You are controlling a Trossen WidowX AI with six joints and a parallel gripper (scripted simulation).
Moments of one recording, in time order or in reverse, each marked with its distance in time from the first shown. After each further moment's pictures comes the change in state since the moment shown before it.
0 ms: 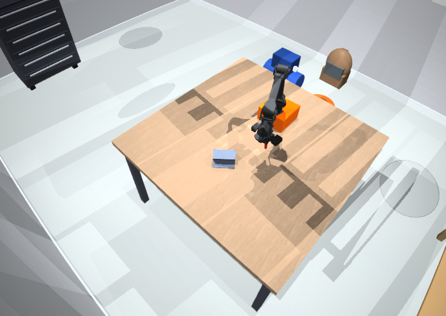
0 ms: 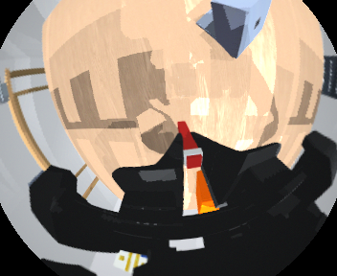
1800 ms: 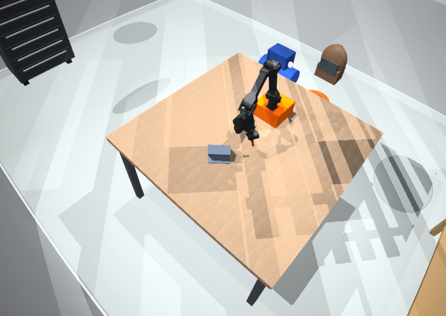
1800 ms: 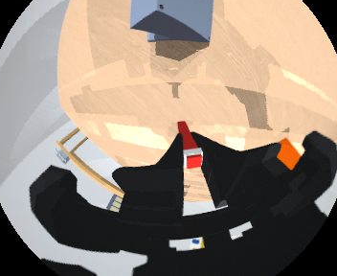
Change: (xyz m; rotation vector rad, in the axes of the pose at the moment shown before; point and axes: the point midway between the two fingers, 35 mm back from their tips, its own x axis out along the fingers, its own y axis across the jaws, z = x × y) arm 0.005 -0.044 0.038 0.584 0.032 0.227
